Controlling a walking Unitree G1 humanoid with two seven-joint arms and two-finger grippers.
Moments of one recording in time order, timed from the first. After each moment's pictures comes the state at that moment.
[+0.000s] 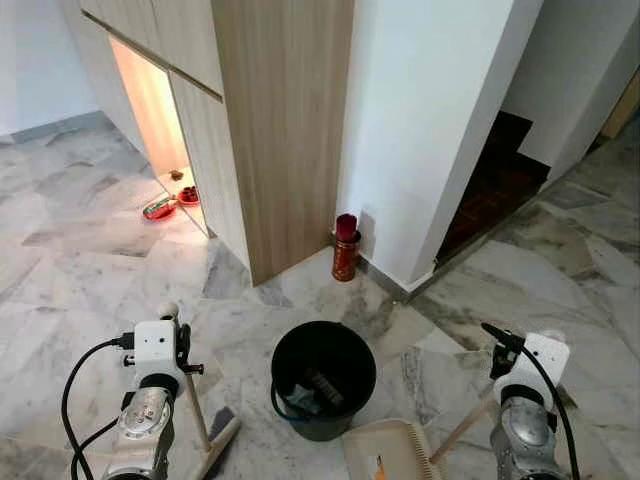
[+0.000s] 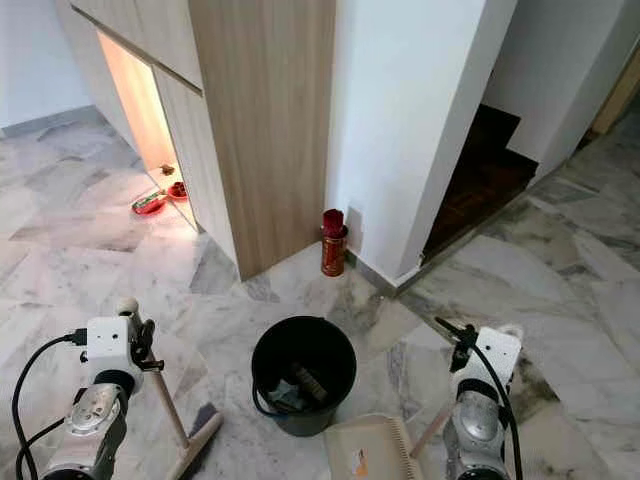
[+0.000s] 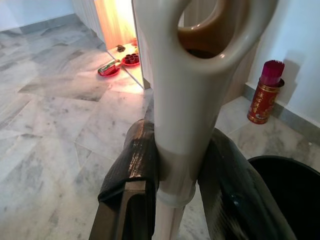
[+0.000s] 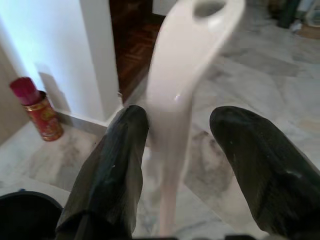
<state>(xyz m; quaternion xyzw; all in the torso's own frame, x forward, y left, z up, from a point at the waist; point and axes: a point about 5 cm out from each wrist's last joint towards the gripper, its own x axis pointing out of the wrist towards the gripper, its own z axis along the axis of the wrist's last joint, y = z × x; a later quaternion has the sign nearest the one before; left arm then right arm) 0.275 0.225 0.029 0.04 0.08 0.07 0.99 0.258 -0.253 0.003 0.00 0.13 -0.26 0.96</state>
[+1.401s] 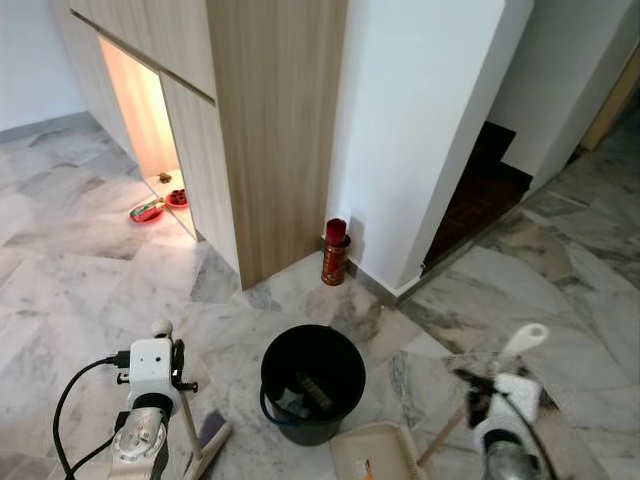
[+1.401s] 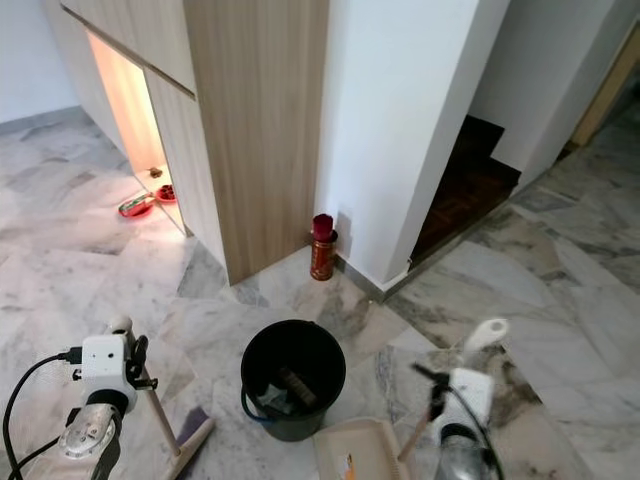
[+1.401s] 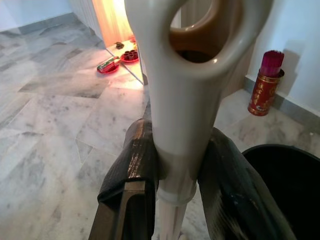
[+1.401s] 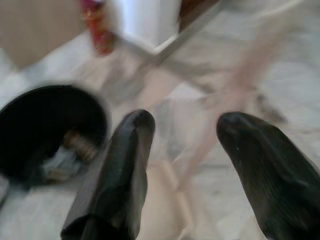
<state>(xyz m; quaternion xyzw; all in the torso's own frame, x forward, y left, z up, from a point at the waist) 0.254 0.233 0.013 0.07 0.10 0.09 0.99 0.214 -0.204 -0.052 -0.01 0.28 -0.08 0.96</state>
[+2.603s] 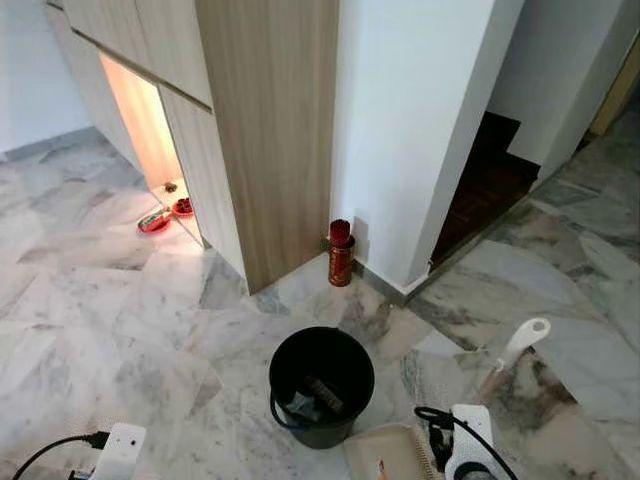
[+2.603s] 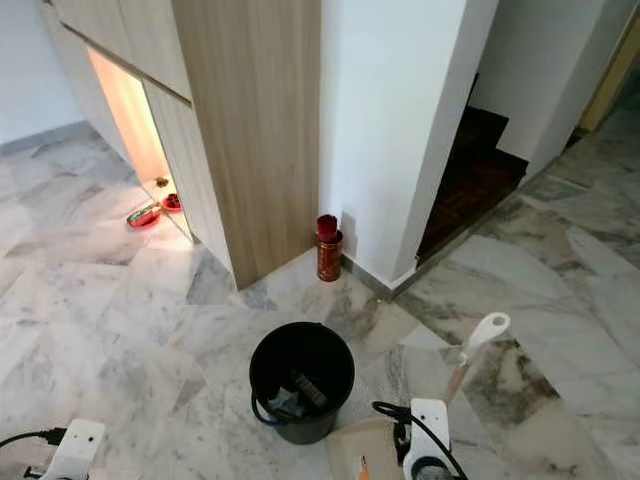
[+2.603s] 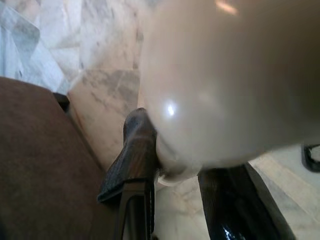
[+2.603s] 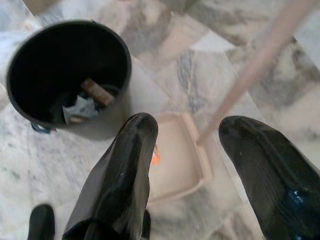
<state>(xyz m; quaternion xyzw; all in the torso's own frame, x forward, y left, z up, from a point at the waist) 0.171 0.279 -0.063 0.20 0.50 0.12 0.83 0.185 -0.201 -0.075 -0.02 0.37 -0.07 0.93</state>
